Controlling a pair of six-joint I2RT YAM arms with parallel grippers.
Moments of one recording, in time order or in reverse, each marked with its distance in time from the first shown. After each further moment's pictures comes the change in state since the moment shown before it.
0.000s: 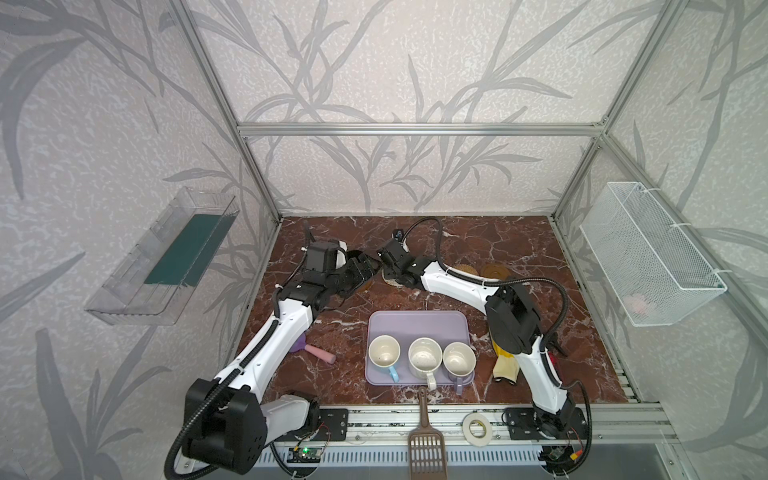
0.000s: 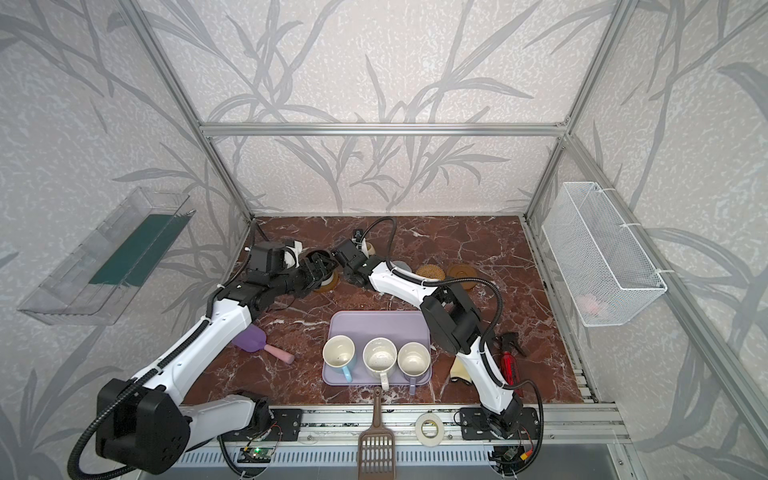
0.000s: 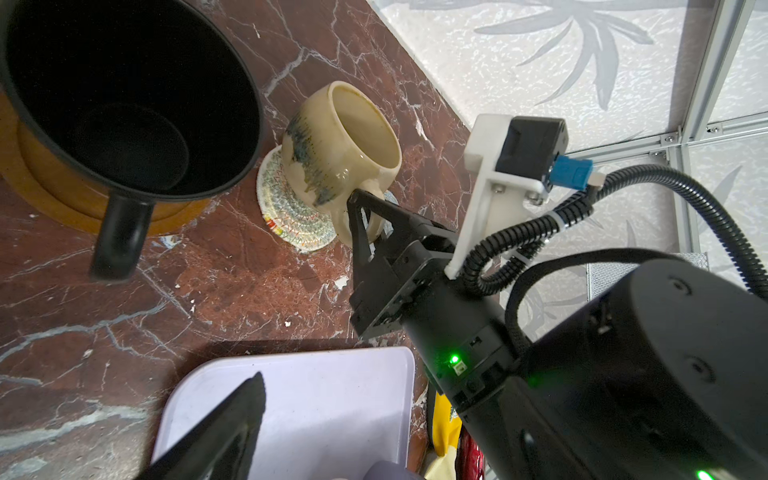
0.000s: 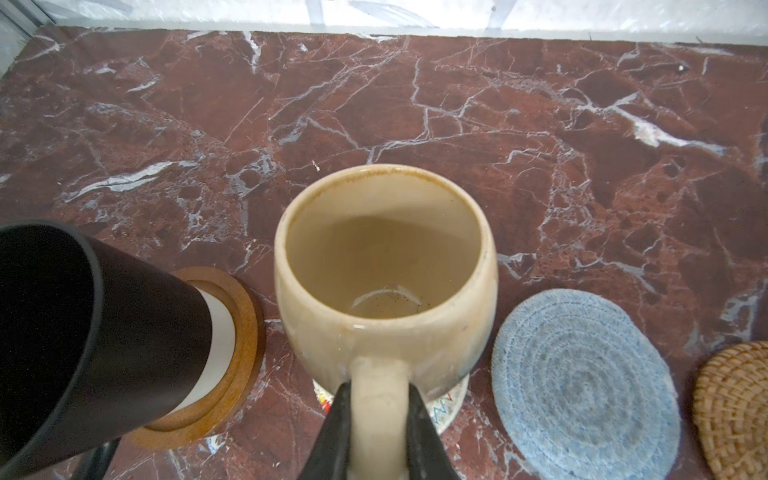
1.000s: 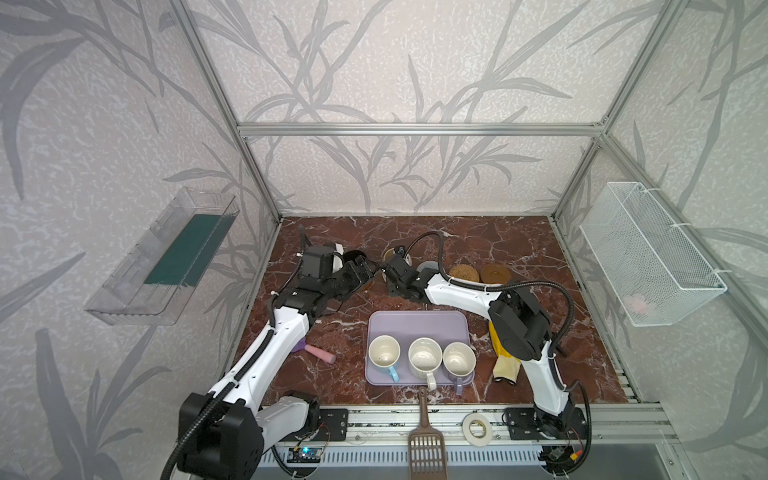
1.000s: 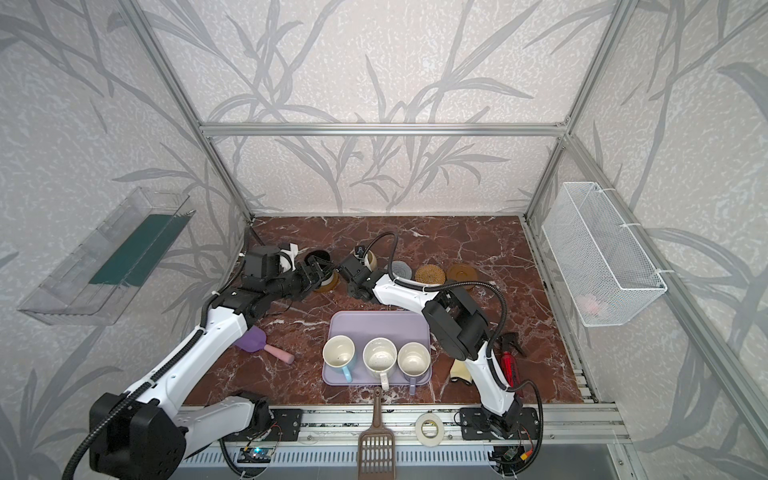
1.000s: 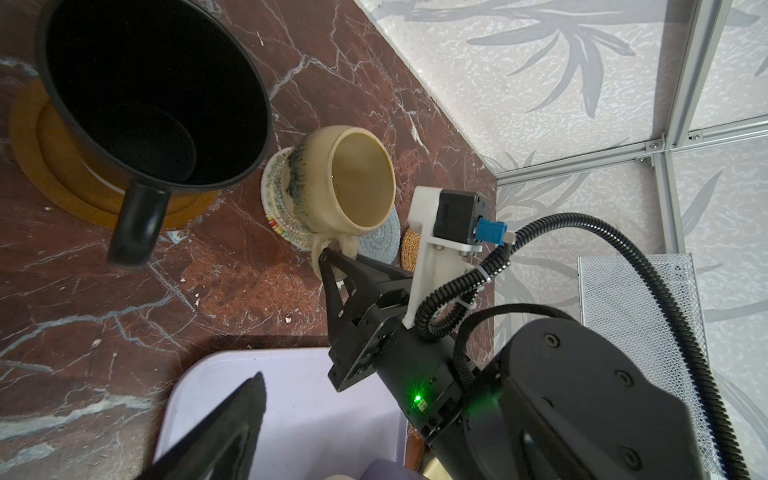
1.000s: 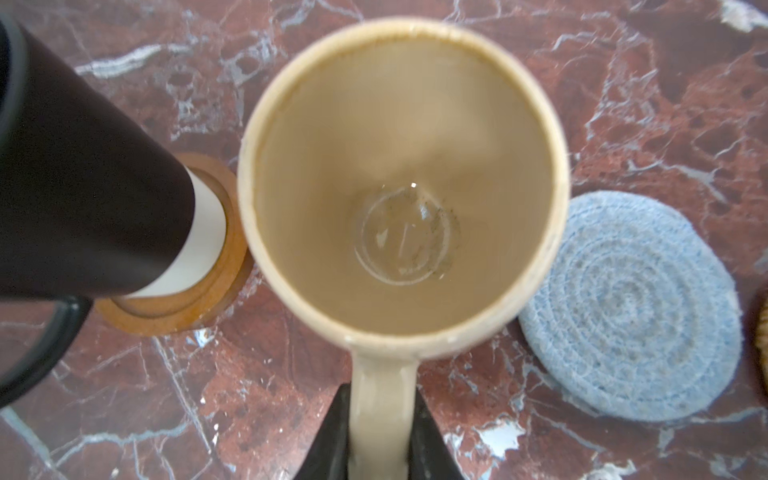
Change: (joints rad) left arm 0.004 -0.065 -0.045 0.011 -0.004 -0.013; right arm 0.036 -0.075 -0.205 0.047 -0.099 0.006
